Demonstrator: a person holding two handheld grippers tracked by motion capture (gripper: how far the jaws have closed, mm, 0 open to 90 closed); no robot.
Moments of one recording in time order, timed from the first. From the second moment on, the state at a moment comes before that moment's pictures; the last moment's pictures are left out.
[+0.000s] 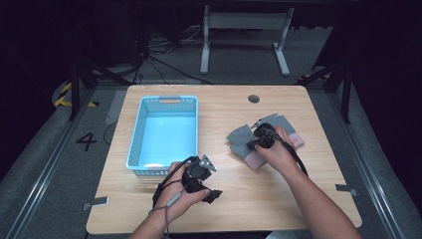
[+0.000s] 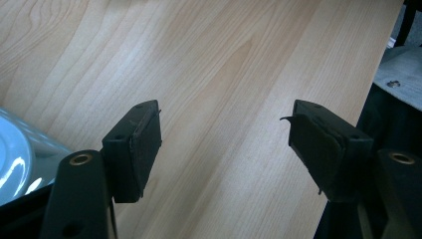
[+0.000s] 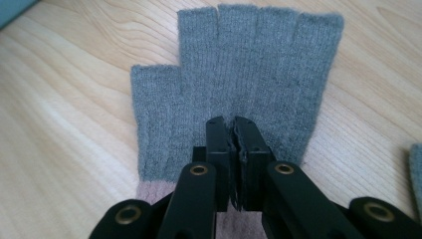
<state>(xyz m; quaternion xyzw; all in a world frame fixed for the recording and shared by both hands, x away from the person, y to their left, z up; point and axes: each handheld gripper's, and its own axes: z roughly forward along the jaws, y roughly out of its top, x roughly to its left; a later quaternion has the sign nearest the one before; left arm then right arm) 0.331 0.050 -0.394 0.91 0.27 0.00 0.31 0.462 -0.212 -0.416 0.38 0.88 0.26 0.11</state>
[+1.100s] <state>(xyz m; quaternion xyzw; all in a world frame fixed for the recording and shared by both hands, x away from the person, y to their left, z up) 0.340 0.054 -0.384 0.90 0.27 0.01 0.33 0.384 -0.228 -0.366 0.25 0.92 0.29 0.06</state>
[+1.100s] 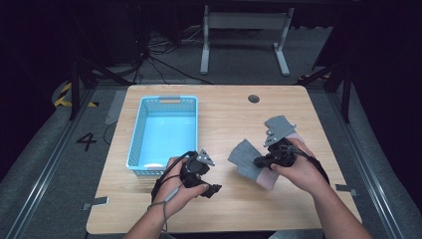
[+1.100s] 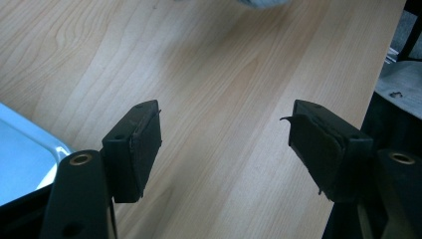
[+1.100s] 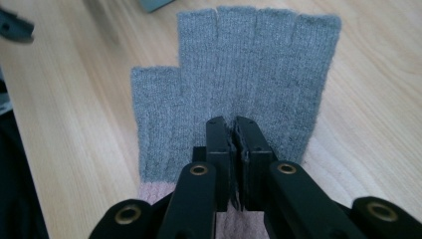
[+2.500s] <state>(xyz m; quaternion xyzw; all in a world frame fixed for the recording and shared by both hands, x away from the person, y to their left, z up) 0.352 0.038 -0.377 0.91 0.23 -0.01 0.33 0.361 -0.241 -0.410 0.22 0.95 0.20 -0.07</state>
